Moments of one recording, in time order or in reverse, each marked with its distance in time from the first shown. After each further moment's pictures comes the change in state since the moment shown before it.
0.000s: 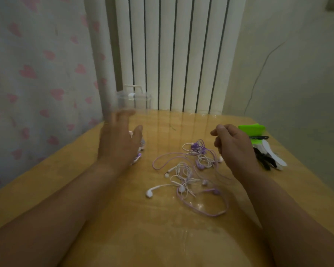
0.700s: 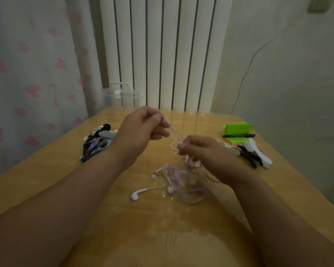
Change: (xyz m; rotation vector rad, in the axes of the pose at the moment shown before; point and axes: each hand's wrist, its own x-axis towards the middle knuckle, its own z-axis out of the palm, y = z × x) left_hand 0.012 0.071 0.017 -0.872 -0.409 -0.249; right_hand -0.015 -0.015 -0.005 -0.090 -0.568 0.001
